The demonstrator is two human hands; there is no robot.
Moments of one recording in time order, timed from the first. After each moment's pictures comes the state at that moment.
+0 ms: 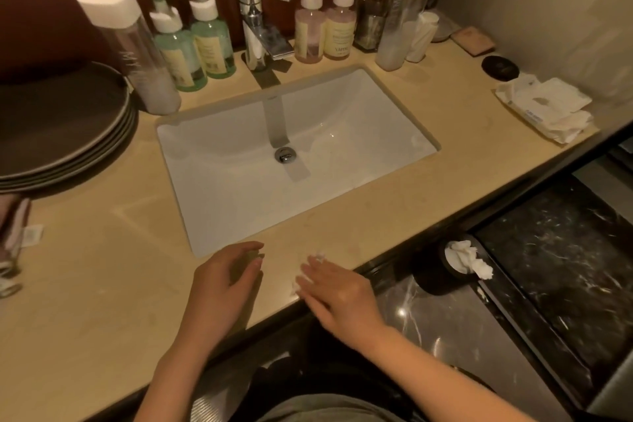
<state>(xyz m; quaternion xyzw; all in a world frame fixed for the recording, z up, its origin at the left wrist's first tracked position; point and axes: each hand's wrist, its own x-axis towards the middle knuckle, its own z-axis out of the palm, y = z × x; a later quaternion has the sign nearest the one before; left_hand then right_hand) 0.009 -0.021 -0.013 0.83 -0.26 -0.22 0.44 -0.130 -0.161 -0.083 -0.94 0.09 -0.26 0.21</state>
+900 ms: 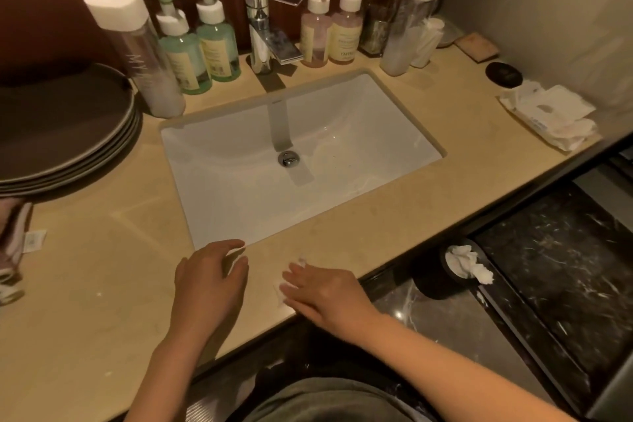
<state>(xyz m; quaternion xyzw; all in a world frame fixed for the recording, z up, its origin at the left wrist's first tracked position) 0.039 -0.018 -0.023 0.90 -0.25 -0.17 0.32 -0.104 -0.166 -0.070 -0.97 -0.01 -0.15 0.18</state>
